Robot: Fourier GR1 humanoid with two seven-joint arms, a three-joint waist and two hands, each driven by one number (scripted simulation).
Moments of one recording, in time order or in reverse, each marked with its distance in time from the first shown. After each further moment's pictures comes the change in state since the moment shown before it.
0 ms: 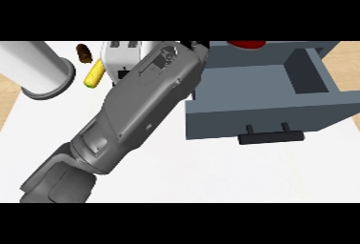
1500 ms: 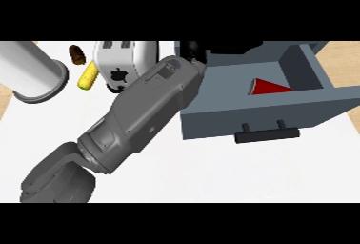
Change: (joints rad) left arm -0.001 0.000 -0.256 0.154 0.289 0.133 -0.155; right arm -0.067 -0.026 0.019 0.002 0.019 -0.019 0.028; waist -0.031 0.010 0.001
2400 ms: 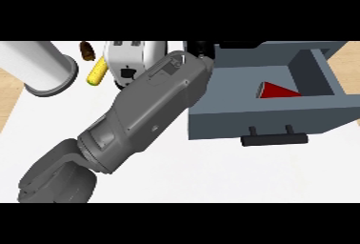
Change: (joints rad) left arm -0.041 0.000 -0.009 -0.032 0.084 0.011 -0.103; right arm -0.175 -0.057 0.165 -0.110 0.536 0.073 -0.228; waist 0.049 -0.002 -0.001
